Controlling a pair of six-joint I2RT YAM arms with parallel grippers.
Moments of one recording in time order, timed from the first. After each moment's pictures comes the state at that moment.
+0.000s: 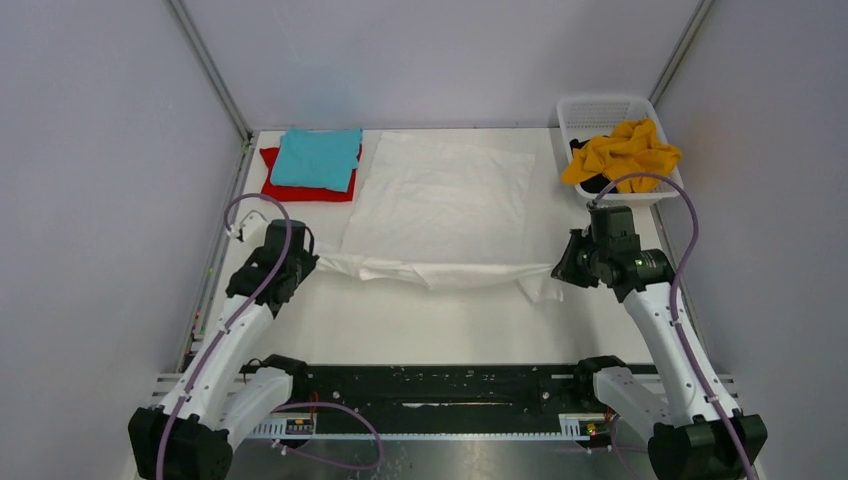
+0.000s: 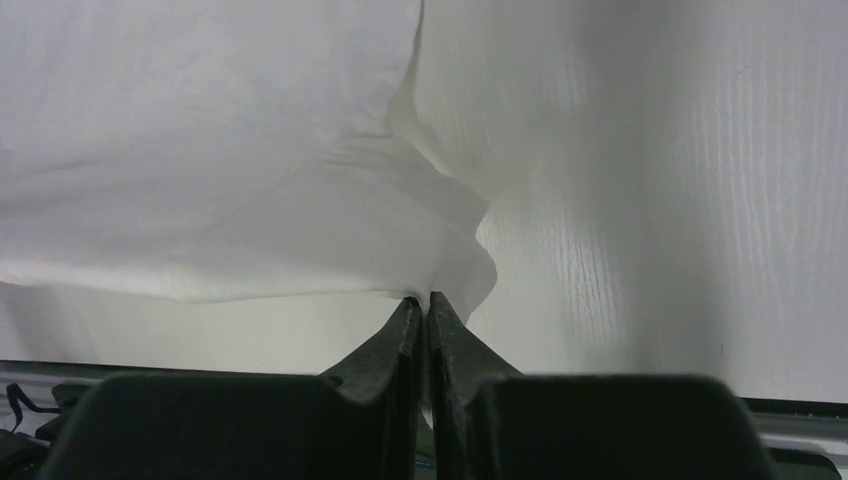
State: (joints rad) left arm -0.22 0.89 0.69 -0.64 -0.40 -0.95; right arm 0.14 0.94 0.89 -0.99 -0.11 0.48
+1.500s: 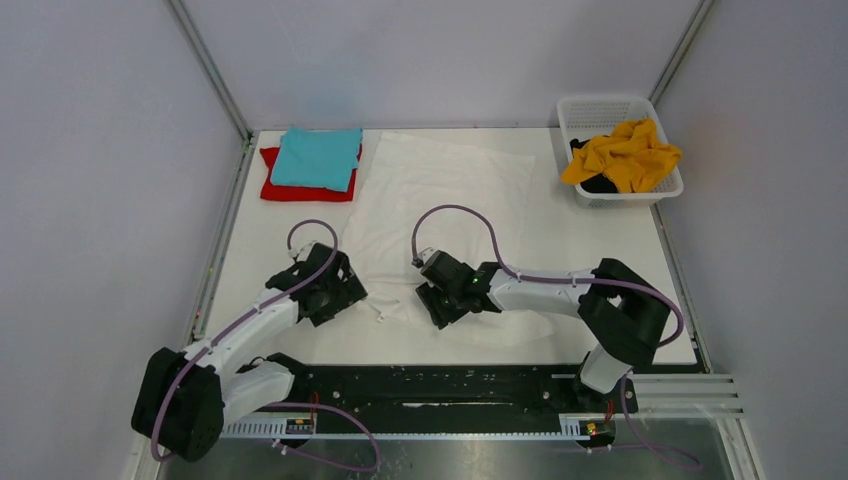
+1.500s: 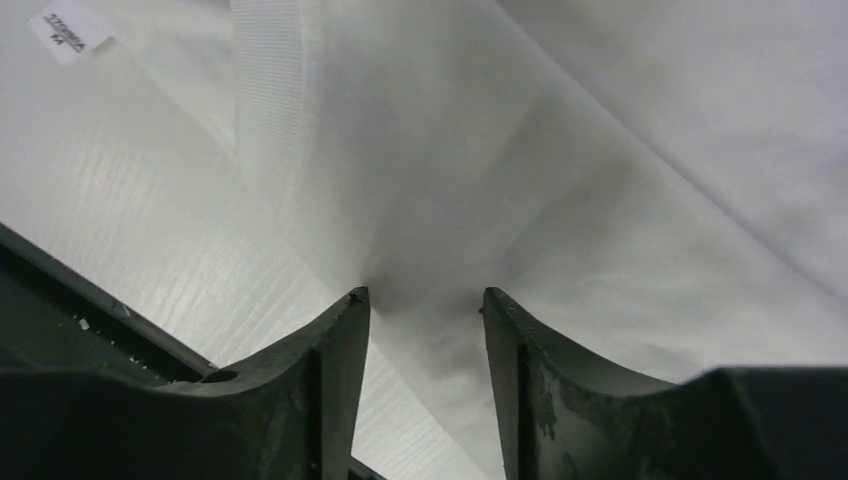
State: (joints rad) left arm -0.42 1.02 0.53 -0.62 -0.14 -0.94; right arm 1.02 1.64 0.94 -0.44 0.03 0.38
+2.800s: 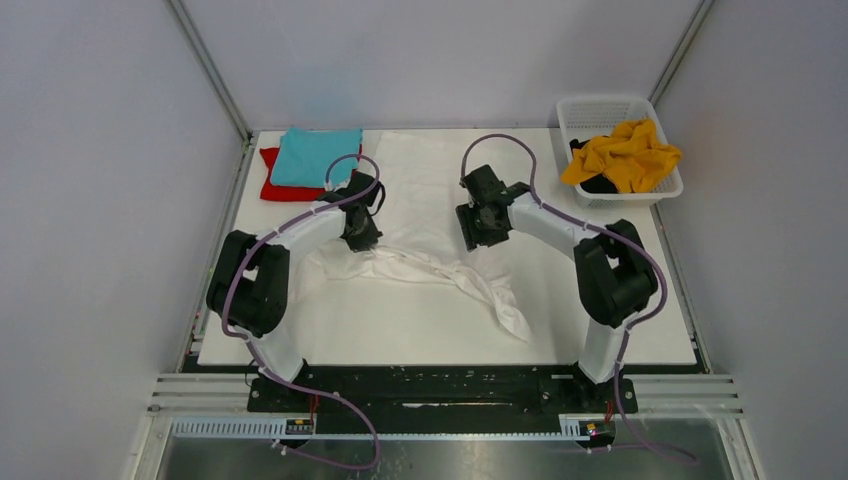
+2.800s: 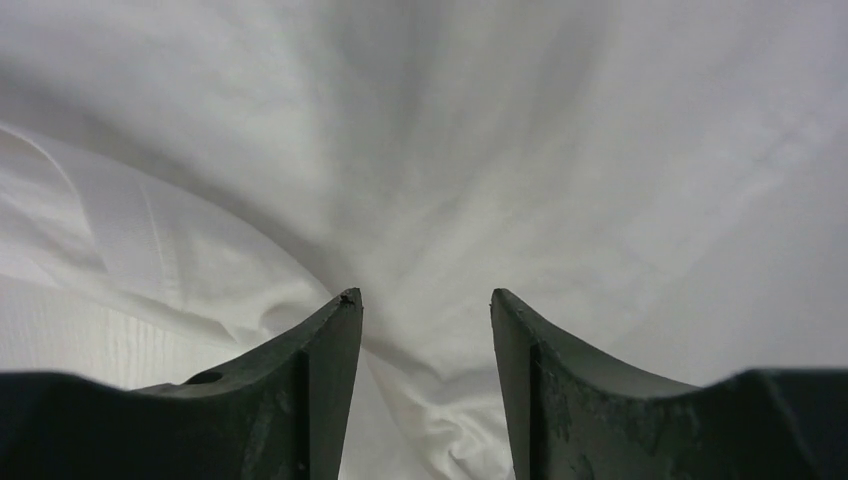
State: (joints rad) left arm -0.40 1.73 1.16 -0.60 -0.20 -0.83; right arm 0.55 1.89 1.38 -0.74 0.01 0.25
